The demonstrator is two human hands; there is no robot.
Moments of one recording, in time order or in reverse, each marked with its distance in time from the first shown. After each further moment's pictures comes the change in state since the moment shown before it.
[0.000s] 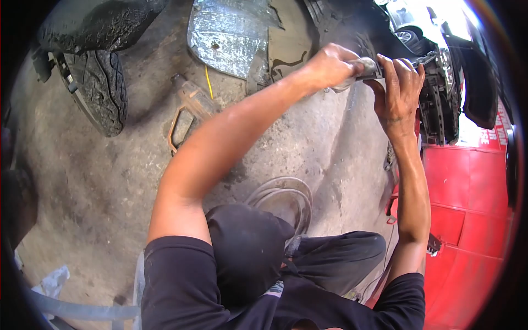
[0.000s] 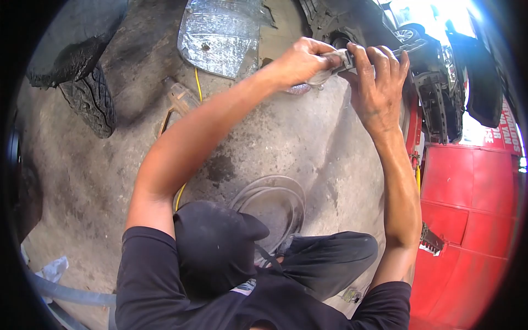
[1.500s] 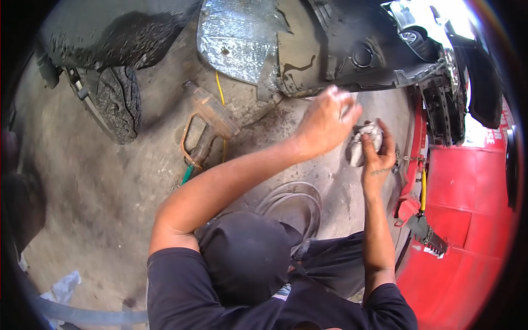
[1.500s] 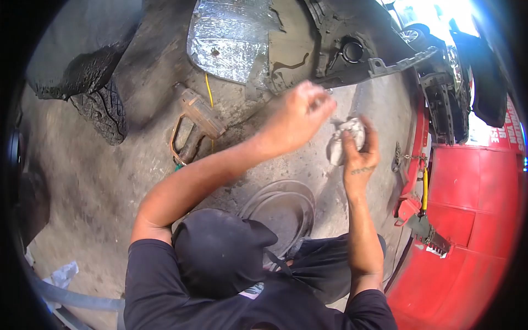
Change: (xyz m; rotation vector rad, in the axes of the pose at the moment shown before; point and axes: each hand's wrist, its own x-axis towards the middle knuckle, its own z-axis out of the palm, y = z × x) left_hand -0.100 0.035 0.020 0.338 0.160 -0.140; right_hand -0.099 -0.099 -0.006 1.023 0.063 1.173
